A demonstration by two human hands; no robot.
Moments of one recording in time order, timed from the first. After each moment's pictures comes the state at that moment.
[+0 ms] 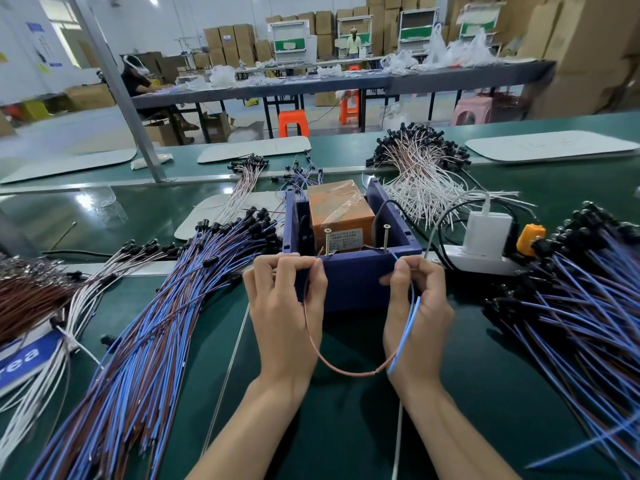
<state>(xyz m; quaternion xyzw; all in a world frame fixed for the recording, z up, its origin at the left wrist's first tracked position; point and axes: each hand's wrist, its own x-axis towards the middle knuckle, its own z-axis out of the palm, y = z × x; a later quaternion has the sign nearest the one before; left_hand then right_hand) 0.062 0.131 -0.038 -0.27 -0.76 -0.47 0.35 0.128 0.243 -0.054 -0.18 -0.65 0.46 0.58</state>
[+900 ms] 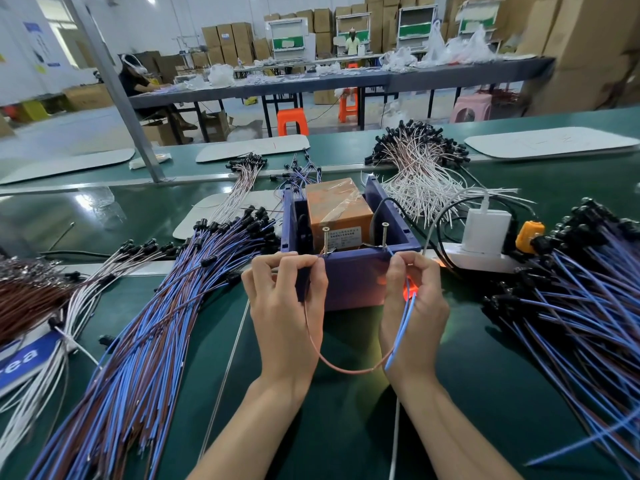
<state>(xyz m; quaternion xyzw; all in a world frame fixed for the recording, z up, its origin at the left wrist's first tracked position) 0.064 0.133 -0.040 -0.27 -0.76 -0.48 0.34 0.114 0.245 -0.060 -0.23 -0.63 0.44 0.60</state>
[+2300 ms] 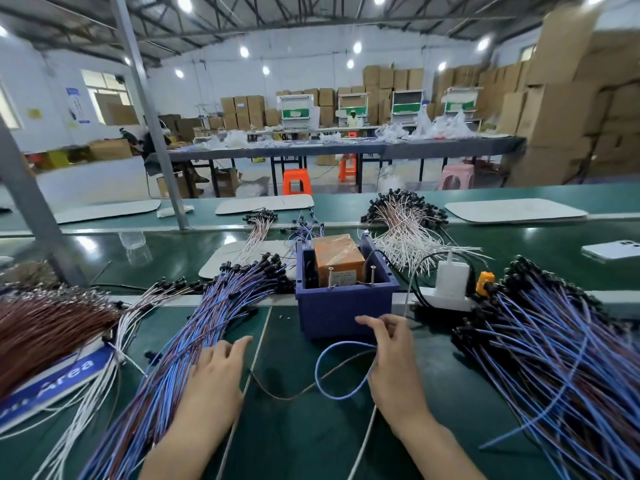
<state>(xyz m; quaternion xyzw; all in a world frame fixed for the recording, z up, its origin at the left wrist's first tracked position) 0.063 -0.003 -0.042 -0.26 -0.95 -0.10 0.12 0.178 0.229 -0.057 -0.18 -0.89 0.27 0.33</state>
